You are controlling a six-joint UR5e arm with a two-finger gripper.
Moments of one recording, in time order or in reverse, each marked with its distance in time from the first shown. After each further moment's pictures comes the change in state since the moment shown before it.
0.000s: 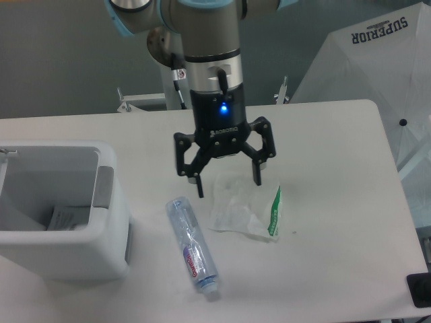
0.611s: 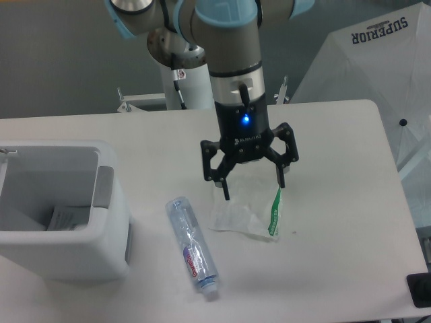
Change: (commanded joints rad) arm 0.038 -0.034 -0.116 0.126 0.035 0.092
